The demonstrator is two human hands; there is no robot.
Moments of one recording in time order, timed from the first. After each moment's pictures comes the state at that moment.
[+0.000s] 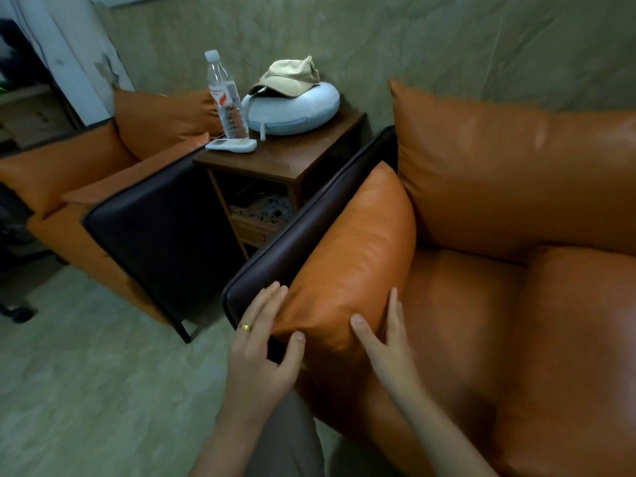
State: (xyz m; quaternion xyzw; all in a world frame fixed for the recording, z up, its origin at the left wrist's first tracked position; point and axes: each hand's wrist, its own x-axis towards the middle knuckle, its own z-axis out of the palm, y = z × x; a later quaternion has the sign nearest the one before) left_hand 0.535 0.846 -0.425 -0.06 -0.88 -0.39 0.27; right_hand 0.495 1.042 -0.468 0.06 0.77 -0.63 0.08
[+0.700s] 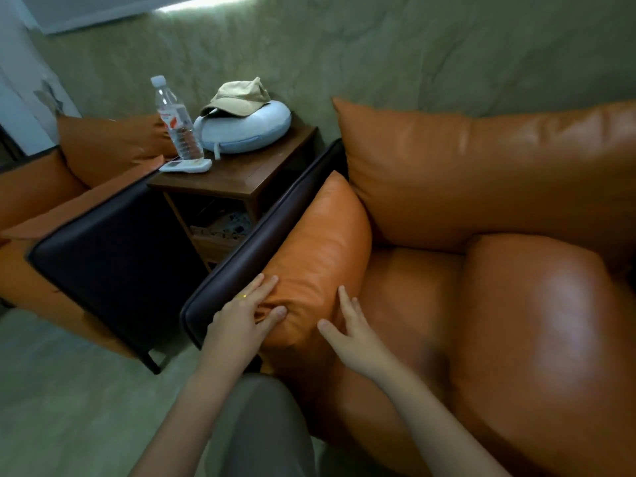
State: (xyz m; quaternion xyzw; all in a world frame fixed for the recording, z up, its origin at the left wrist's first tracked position) left_hand 0.473 0.860 -0.393 -0.01 -0.97 -0.23 0.01; right_hand 0.485 1.071 -0.448 0.01 0.83 -0.54 0.16
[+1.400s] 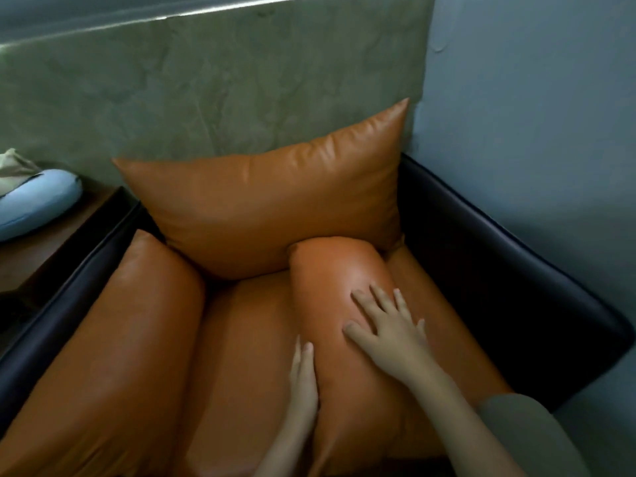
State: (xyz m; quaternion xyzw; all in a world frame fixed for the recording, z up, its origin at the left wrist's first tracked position) left_hand 0.548 1.191 -0.478 -0.02 -0.75 -0.63 -0.21; right_hand 0.611 1.347 -0.424 0.24 0.93 -0.29 0.00
